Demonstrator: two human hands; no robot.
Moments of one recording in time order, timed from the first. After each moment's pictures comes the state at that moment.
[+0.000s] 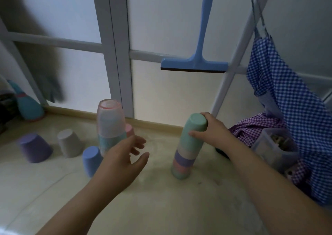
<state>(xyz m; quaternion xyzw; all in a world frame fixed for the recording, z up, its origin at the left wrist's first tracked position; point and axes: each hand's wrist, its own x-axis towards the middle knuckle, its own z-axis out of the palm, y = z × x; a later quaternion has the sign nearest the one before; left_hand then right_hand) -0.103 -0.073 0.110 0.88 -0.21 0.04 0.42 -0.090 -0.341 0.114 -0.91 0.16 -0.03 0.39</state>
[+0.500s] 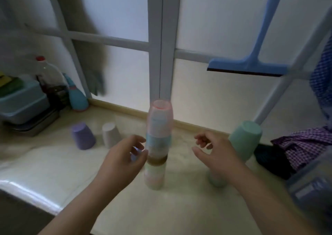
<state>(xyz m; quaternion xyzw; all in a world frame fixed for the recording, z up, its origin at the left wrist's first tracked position) -0.068 0.025 0.087 0.89 -0.14 0.07 0.43 -0.082 -0.217 0.090 -0.92 0.00 -0.11 0.37</state>
